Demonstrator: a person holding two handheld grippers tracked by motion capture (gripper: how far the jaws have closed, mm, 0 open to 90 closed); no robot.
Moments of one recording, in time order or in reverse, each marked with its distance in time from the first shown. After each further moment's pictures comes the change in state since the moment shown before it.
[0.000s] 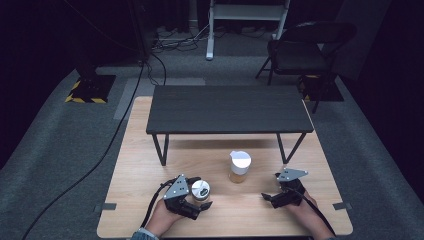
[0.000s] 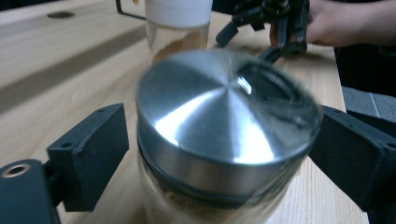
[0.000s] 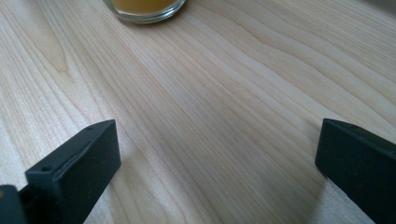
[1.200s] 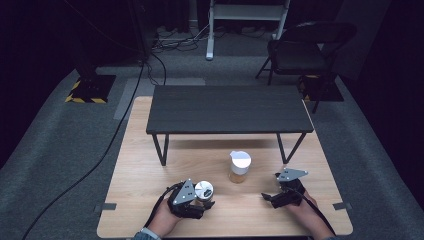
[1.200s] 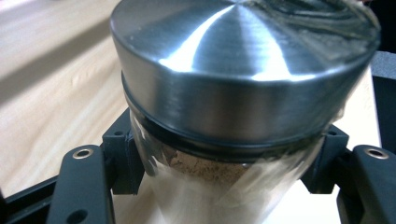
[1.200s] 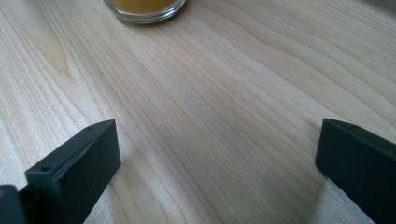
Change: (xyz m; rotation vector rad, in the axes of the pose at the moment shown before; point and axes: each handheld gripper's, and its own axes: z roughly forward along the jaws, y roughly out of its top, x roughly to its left) left arm -0.028 0.028 0.005 0.111 0.067 0.092; right arm 0.000 0.000 0.000 0.000 0.001 -0.001
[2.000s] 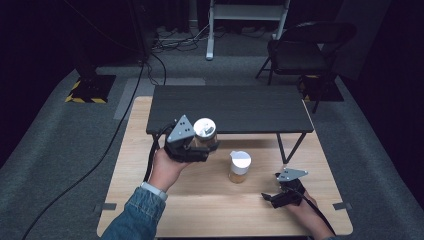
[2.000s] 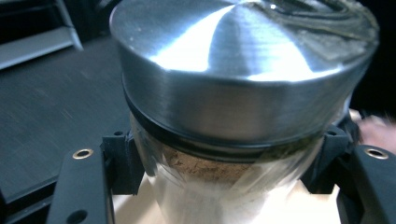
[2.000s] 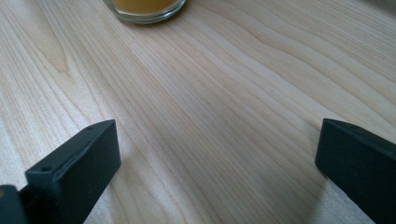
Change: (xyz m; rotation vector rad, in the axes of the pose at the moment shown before) left arm 0.046 0.155 -0.049 -0.154 0.161 -0.078; right arm 0.000 0.000 0.000 0.000 0.000 0.000
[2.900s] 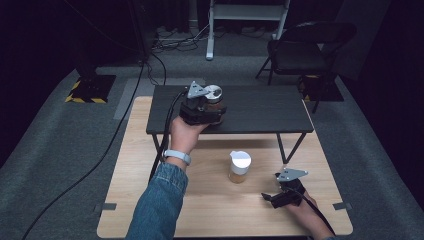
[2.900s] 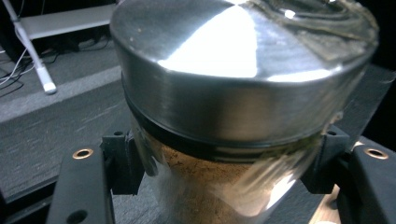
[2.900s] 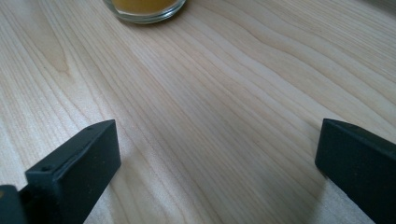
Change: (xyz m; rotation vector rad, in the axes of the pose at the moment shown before) left arm 0.024 0.044 0.069 0.063 0.159 -0.141; right arm 0.000 0.000 0.000 0.000 0.000 0.001
